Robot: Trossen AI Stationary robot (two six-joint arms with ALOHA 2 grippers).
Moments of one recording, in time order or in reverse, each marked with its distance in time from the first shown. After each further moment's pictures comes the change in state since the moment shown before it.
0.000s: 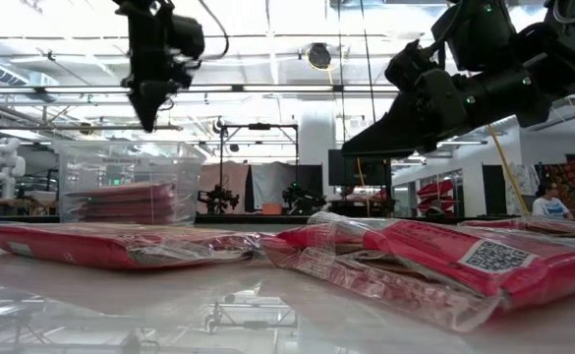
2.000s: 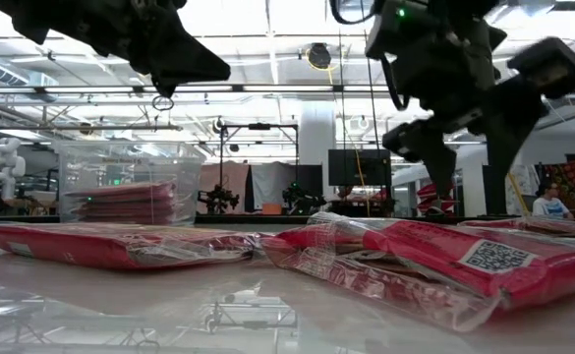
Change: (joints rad) left arm -0.927 -0.261 -0.818 1.542 0.037 -0.224; right arm -0.027 0.007 0.516 -1.461 -0.549 -0.410
